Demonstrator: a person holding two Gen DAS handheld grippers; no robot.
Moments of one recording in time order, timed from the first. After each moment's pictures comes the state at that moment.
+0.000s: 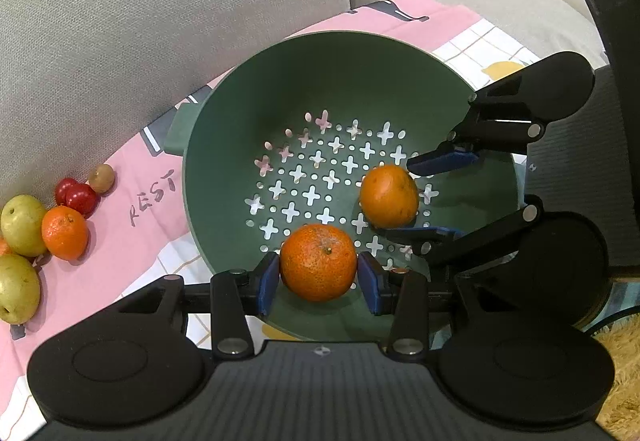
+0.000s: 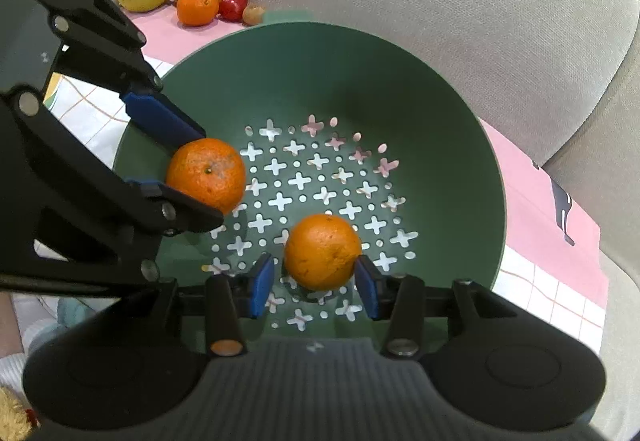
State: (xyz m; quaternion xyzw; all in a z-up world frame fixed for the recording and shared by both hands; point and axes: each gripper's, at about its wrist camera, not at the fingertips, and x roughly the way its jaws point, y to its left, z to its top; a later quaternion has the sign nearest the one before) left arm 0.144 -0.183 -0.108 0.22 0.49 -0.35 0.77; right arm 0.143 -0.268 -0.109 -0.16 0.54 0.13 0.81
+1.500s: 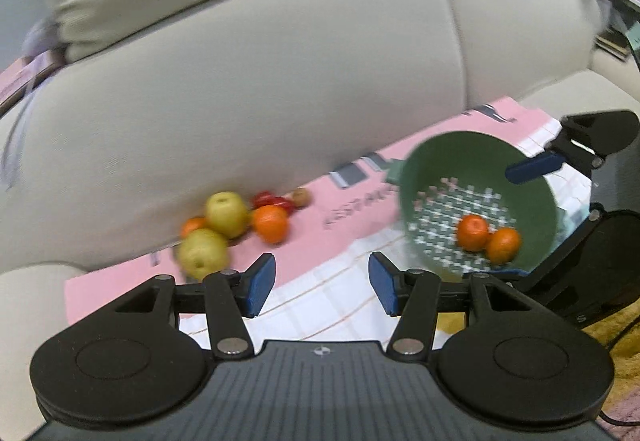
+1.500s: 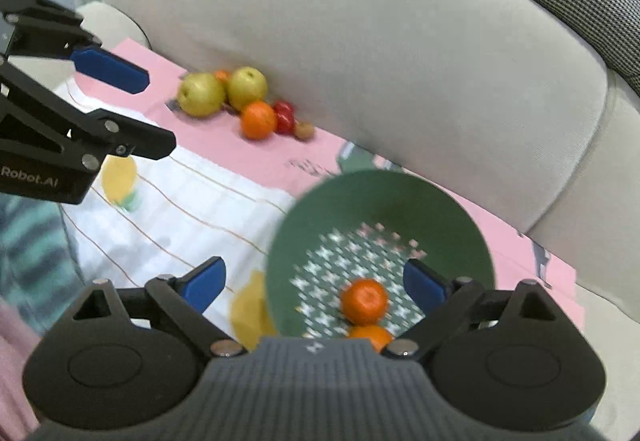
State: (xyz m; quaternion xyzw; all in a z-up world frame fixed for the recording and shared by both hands) left arm 0.101 -0.045 0.004 0.18 0.38 -0.22 0.88; right arm 0.116 -0.202 -0.016 -0.13 0.47 0.13 0.87
